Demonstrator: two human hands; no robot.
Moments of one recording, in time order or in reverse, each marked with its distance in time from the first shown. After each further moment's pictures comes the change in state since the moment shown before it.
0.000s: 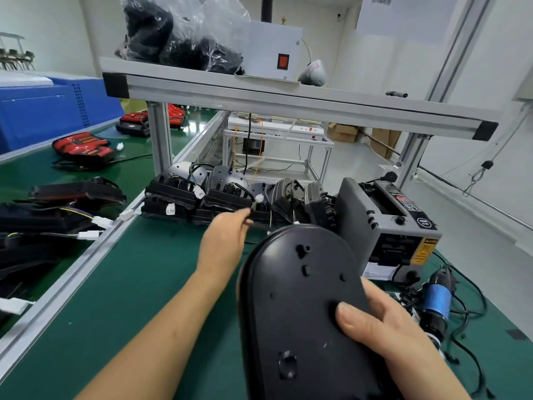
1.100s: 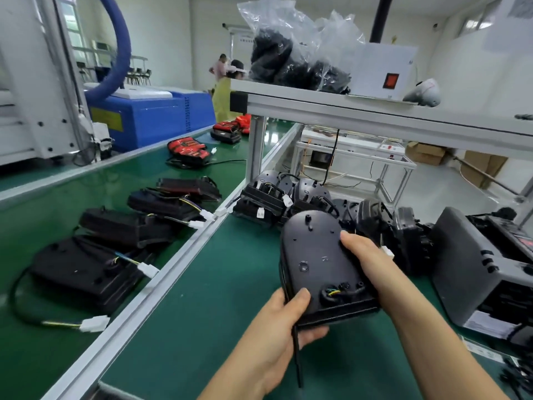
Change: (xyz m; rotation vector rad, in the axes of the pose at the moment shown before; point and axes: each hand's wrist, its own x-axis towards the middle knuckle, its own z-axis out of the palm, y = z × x) left_hand -0.110 0.033 -0.091 -1.315 -0.253 -0.893; right_hand 0.170 0.044 0.038 -0.335 0.124 0.184
